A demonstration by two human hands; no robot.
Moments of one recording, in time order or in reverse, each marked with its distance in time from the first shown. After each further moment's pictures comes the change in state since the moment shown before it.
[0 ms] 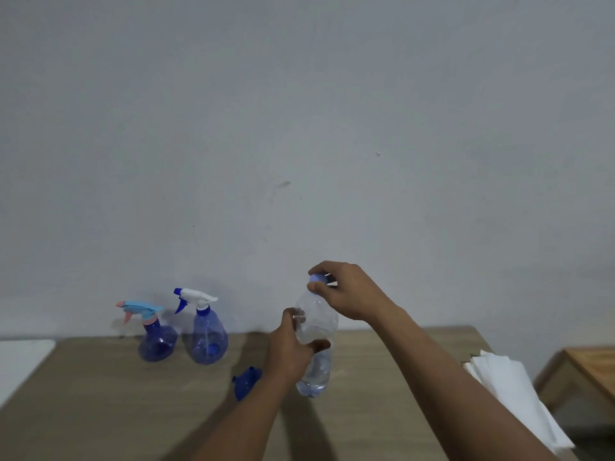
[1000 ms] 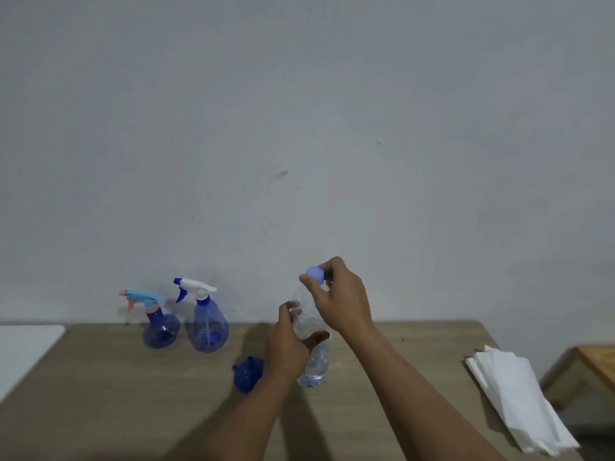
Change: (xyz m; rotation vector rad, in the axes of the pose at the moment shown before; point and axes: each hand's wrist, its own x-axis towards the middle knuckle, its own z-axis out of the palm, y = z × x) left_hand -0.008 0.002 0.015 -0.014 0.111 -0.017; right_hand -0.012 0.015 0.046 0.190 0.327 0.124
